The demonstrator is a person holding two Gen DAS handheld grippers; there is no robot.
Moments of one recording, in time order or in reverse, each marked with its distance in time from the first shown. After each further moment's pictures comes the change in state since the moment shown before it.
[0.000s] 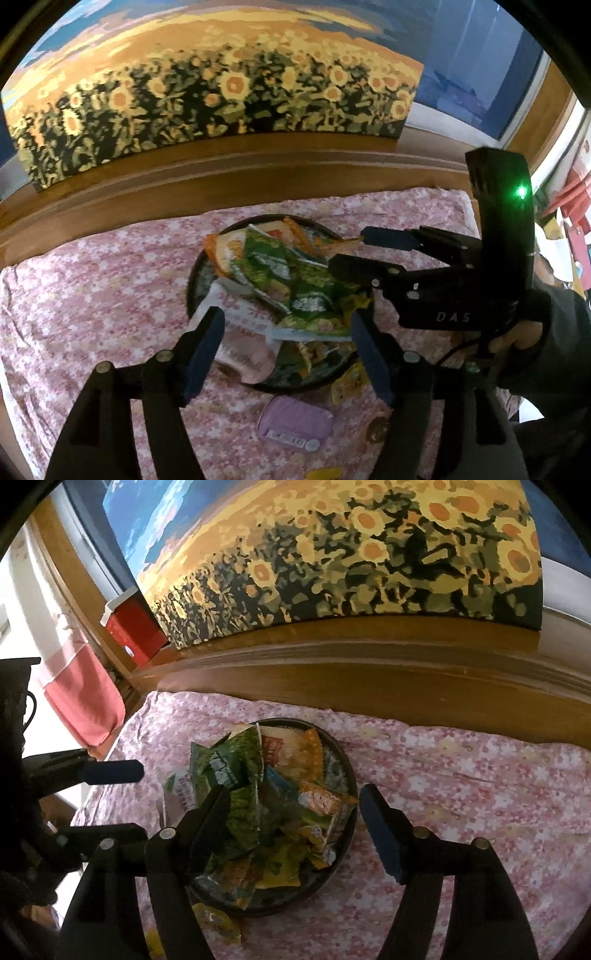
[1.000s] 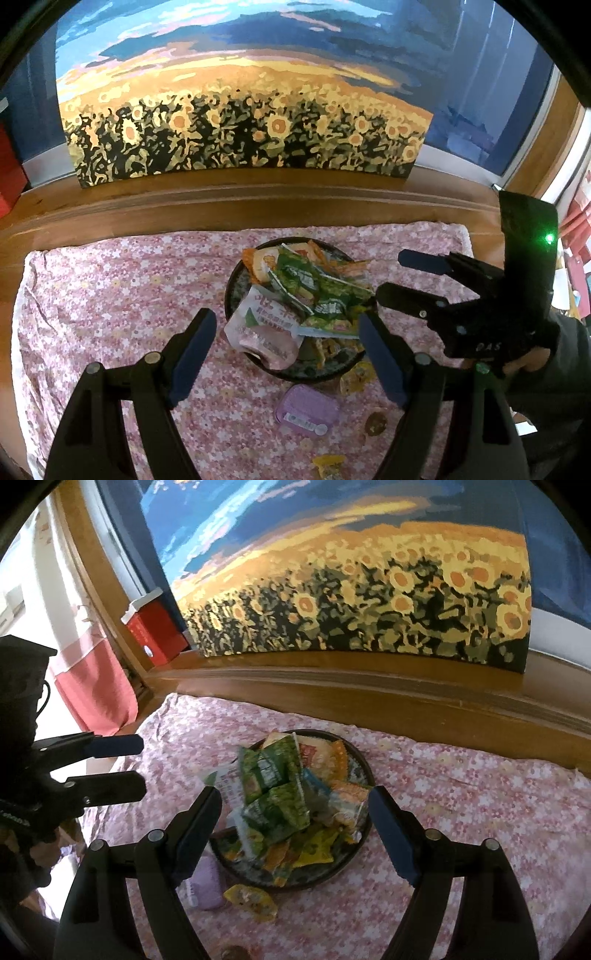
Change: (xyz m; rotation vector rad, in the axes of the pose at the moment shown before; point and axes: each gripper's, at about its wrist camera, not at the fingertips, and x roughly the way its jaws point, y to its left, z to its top) left arm -0.051 0.017 -0.008 -0.087 -0.106 0.026; right arm -0.044 0.033 -0.006 -0.073 -0.045 -0.006
